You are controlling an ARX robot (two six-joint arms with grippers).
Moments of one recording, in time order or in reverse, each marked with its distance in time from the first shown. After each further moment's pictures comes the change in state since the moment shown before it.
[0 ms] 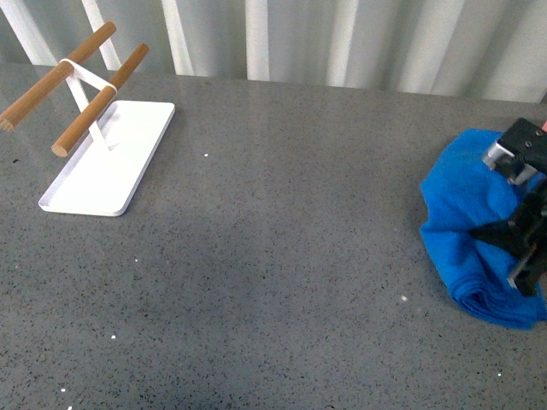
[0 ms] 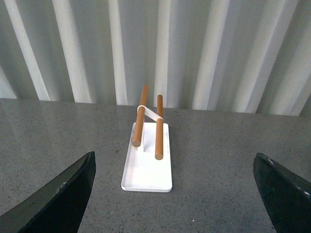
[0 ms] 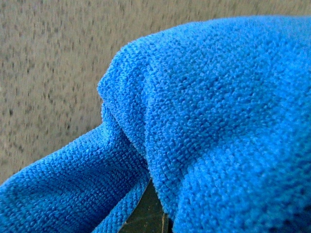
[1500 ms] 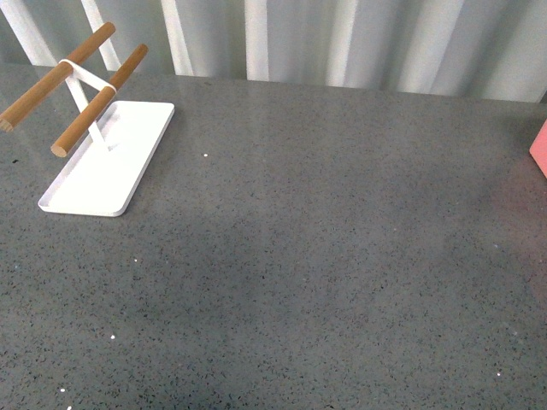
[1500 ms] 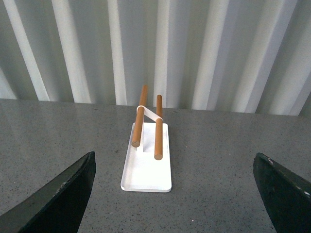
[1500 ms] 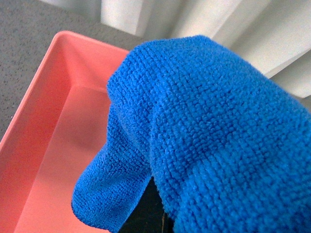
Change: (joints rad) left arm 0.000 0.000 0.000 0.000 0.000 0.000; right arm -0.502 -0.260 0.225 -0.153 0.101 0.116
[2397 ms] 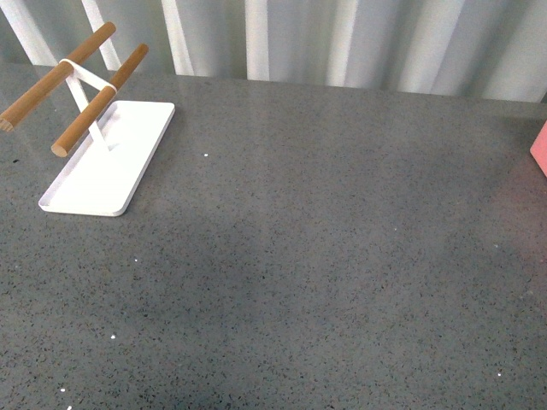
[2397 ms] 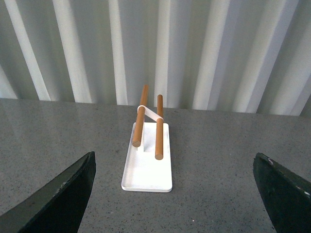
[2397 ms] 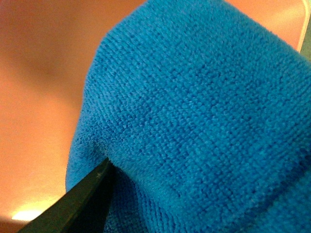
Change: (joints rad) left arm 0.000 0.000 0.000 -0.001 0.000 0.000; right arm 0.027 0.192 0.210 -0.304 0.237 -0.249
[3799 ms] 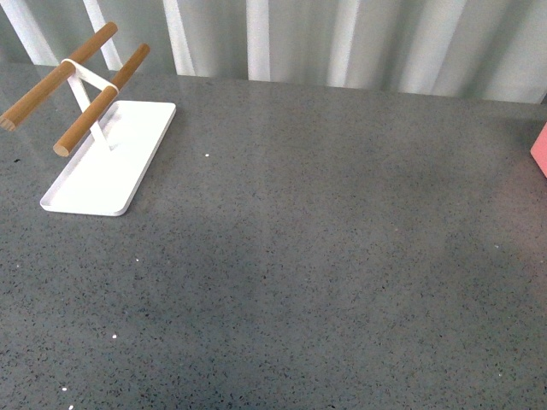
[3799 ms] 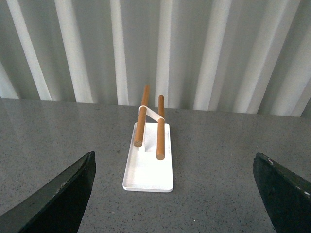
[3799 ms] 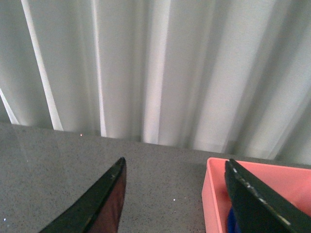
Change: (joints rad) left arm 0.000 0.000 0.000 0.000 -0.001 0.000; right arm 0.545 -0.937 -0.957 0.920 0.113 0.811
